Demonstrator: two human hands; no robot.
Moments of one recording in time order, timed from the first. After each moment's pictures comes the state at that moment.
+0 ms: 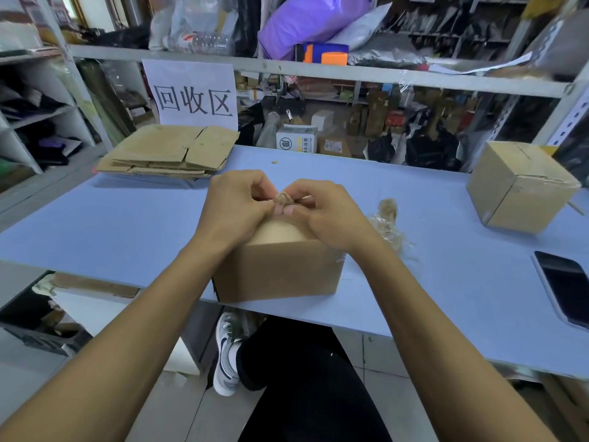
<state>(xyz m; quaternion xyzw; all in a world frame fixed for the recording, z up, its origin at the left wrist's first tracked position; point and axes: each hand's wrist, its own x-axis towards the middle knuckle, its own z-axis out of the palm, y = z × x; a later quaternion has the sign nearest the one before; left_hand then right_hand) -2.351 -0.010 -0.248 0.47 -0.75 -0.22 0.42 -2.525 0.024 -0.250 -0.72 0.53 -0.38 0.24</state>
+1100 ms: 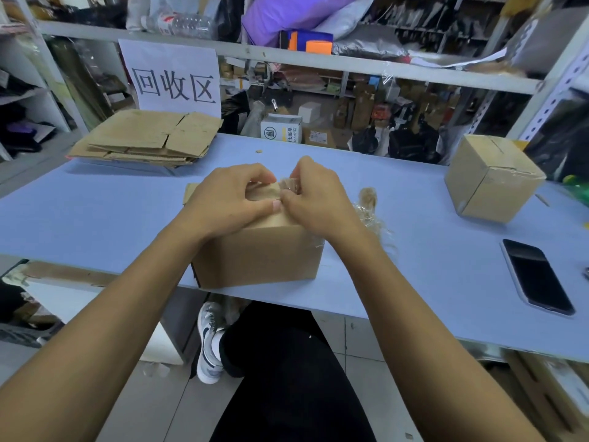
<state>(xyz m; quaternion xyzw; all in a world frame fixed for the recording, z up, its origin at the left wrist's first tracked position) -2.356 -0.007 -0.249 0.44 -0.83 -0.18 0.28 -2.523 0.036 -0.240 -0.68 0.67 -0.30 0.08</state>
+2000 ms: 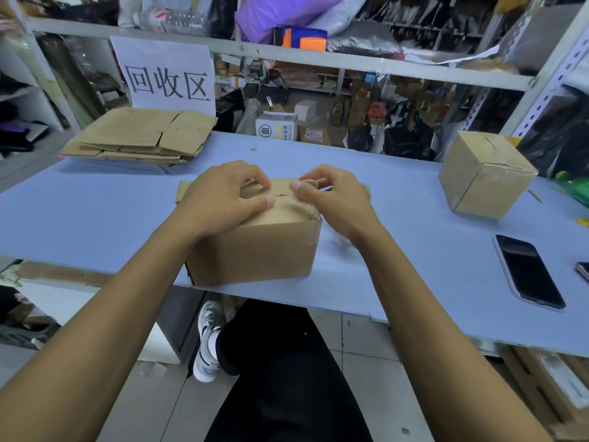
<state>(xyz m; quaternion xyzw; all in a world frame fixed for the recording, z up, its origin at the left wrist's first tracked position) -2.357 -0.011 -0.251 0.43 -0.84 -0.17 0.27 -2.563 0.046 -0.254 -0.58 0.63 -0.45 0.25</state>
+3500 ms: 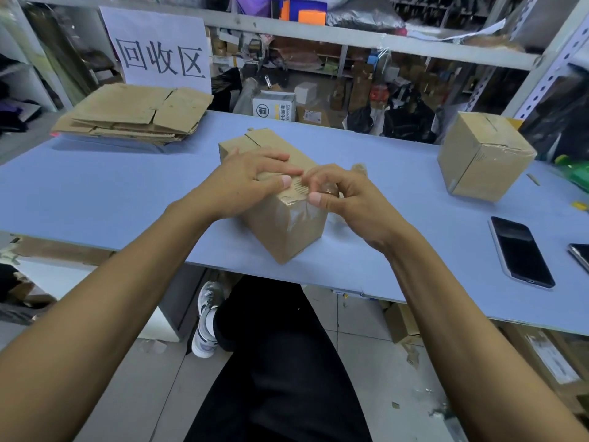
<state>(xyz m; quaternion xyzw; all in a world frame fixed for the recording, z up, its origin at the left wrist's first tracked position) -2.384 -0.010 -0.266 0.36 -0.87 -0.24 0.24 -2.590 0.089 -0.262 -0.68 0.50 -0.41 0.35</state>
